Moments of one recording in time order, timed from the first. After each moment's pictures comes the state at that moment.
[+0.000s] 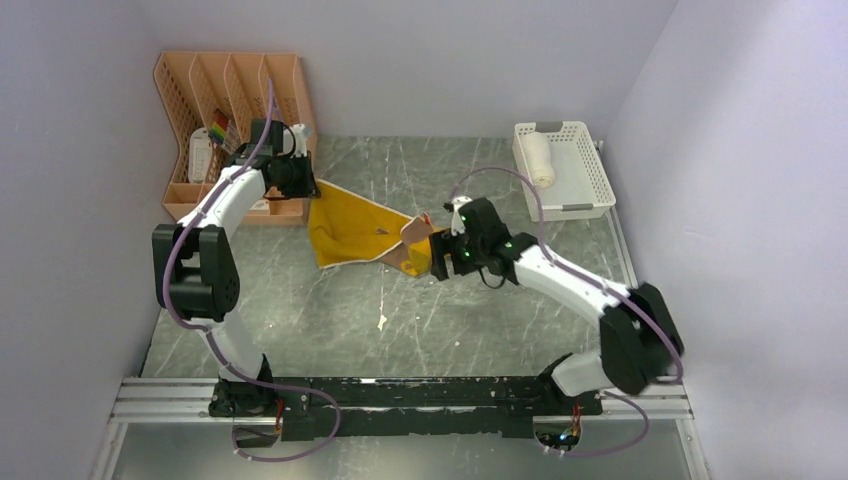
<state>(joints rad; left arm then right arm) -0.08 1.80 1.45 -0.53 0.30 -0.11 0.61 1.33 0.83 -0.33 -0.11 0.23</state>
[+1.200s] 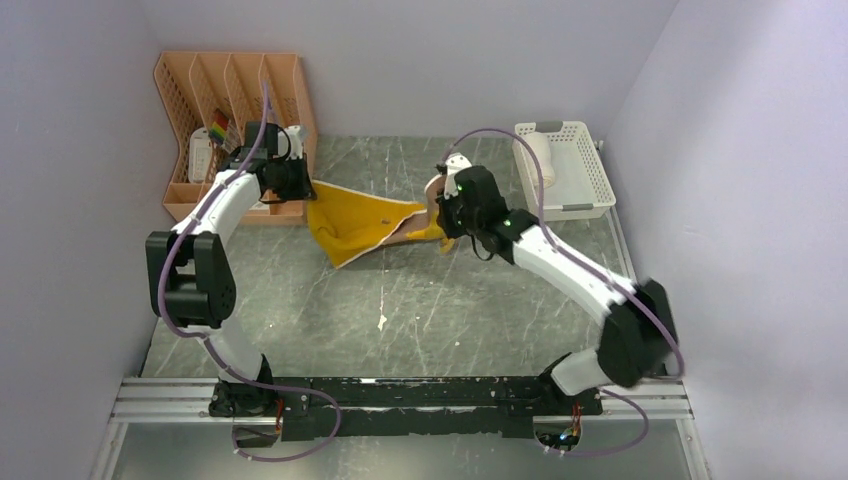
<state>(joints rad) -0.06 1.75 1.39 -0.52 0.31 -0.09 0.59 1.54 1.15 -0.30 0.02 0.12</state>
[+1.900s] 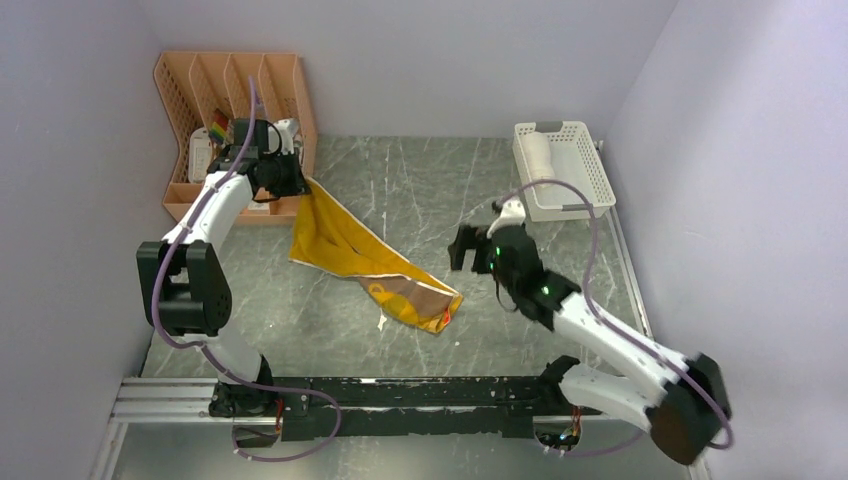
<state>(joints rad) -0.04 1.69 1.39 -0.52 0.31 -0.11 0.78 0.90 0.61 -0.14 0.38 0.40</state>
